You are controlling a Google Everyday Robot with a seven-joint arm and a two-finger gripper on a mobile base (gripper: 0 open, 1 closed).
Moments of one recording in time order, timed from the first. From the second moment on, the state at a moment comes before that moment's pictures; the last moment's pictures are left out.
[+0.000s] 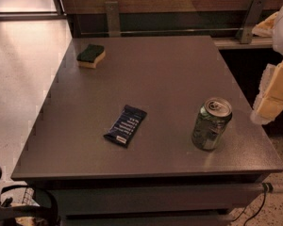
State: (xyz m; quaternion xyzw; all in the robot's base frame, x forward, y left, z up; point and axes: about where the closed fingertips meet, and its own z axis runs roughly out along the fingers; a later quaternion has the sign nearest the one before) arm 0.438 -0.212 0.993 -0.60 0.78 -0.05 0.18
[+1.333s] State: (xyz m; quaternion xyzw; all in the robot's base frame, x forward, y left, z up) arm 0.403 -0.241 0.969 -0.59 0.74 0.06 0.31
